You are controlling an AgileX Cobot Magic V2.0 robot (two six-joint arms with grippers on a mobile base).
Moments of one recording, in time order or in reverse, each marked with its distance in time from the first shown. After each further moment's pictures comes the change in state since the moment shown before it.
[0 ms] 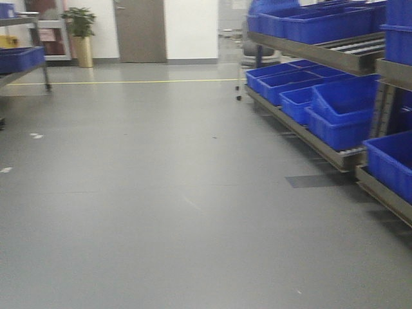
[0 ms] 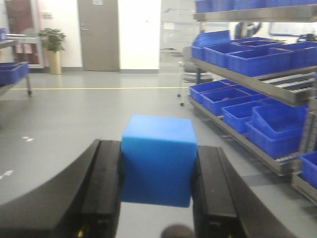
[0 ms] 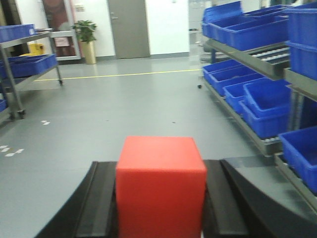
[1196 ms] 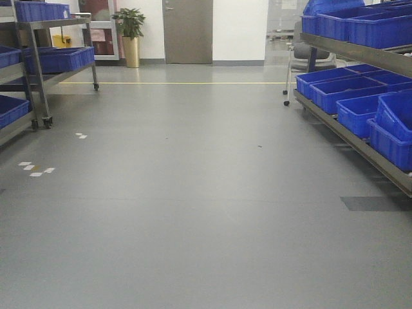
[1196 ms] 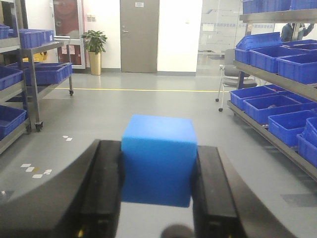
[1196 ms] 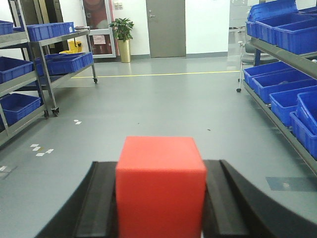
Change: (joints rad) left arm 0.000 0.000 0.000 0.000 0.000 0.000; right arm 0.000 0.000 0.000 0.000 0.000 0.000
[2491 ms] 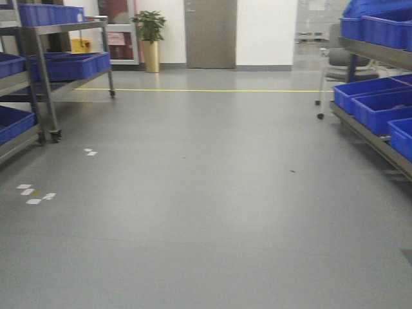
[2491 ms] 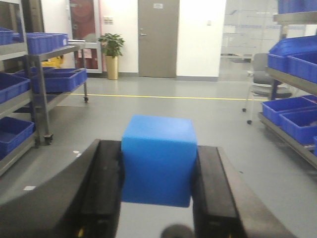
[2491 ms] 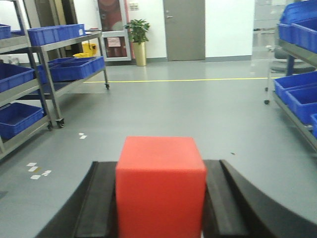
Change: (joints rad) left arm 0.000 0.000 0.000 0.000 0.000 0.000; right arm 0.000 0.000 0.000 0.000 0.000 0.000
